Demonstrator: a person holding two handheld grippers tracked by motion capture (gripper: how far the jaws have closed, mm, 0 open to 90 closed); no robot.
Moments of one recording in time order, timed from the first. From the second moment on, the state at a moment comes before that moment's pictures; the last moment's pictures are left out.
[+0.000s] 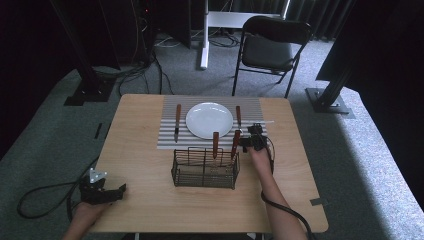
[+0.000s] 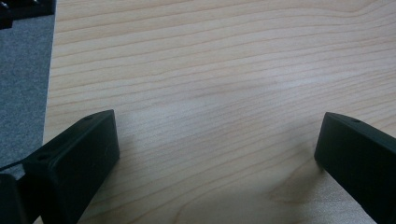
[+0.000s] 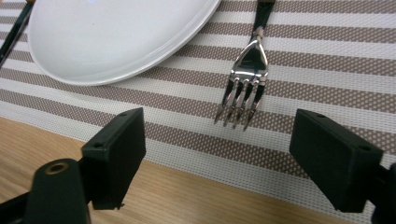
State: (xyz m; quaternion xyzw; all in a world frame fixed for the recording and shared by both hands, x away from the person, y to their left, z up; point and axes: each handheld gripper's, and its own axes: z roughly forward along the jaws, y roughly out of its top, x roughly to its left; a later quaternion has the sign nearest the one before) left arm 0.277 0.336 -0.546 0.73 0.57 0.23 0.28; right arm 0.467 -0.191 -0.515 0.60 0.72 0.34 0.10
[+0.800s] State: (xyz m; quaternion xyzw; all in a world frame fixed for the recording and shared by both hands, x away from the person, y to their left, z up) left arm 0.277 0.336 -0.546 0.73 0.57 0.23 0.28; right arm 0.430 -0.213 -0.525 0.58 0.72 0.35 0.18
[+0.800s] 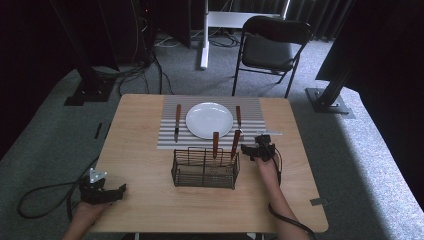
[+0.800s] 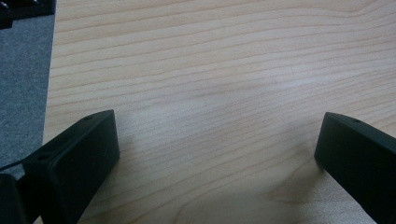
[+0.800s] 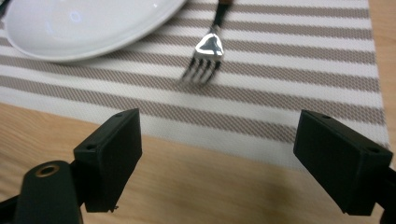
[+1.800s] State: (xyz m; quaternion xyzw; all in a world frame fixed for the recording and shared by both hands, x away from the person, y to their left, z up) left arm 0.277 0.336 -0.546 0.73 0.57 0.23 0.28; right arm 0.372 -0.250 -0.534 0.56 0.70 0.38 0.23
